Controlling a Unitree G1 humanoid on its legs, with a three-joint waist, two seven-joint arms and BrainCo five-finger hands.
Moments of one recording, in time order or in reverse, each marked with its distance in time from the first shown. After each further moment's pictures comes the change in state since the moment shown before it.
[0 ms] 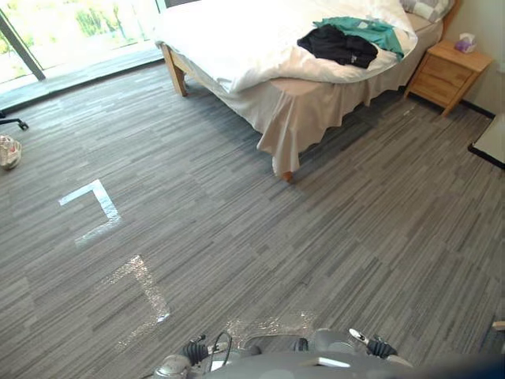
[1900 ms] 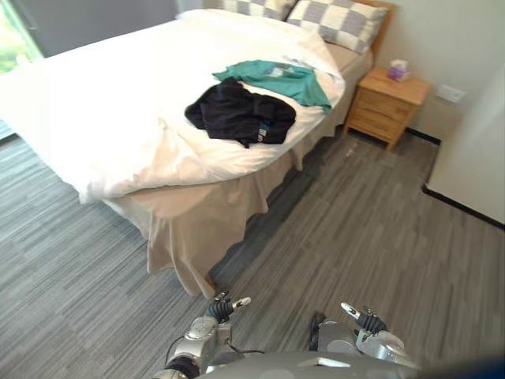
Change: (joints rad) left arm -0.115 -0.156 0.013 -0.066 -0.159 -0.059 0.074; right arm -0.057 0.032 -0.029 -0.075 -0.054 -0.060 0.083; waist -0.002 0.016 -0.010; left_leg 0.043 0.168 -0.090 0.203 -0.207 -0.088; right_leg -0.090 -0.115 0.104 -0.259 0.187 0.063
